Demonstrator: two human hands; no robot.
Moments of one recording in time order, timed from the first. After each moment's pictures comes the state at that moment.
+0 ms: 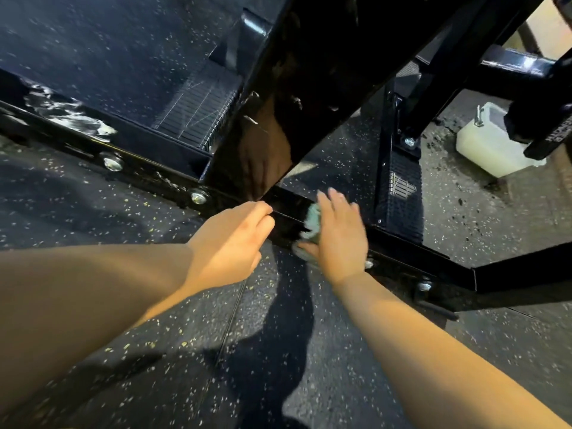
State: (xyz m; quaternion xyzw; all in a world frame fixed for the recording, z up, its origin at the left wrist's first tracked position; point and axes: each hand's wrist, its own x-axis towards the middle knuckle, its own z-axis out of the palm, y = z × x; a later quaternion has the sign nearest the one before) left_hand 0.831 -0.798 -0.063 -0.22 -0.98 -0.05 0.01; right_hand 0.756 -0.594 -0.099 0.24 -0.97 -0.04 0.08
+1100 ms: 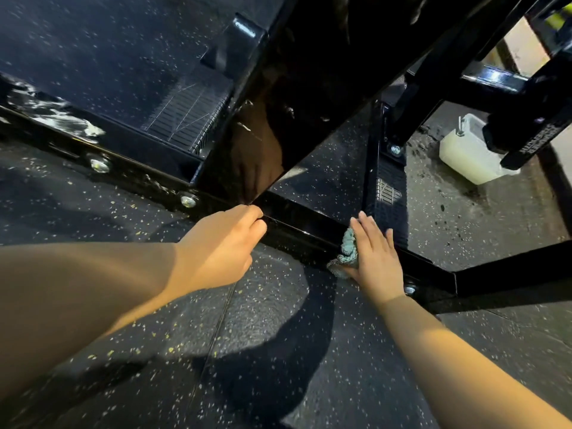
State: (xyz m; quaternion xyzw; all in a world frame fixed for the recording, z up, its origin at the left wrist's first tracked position) left_hand 0.829 -0.789 -0.072 -0.22 -0.97 -0.07 0.01; right_hand 0.759 -0.507 -0.090 0.24 -0.96 -0.07 0.07
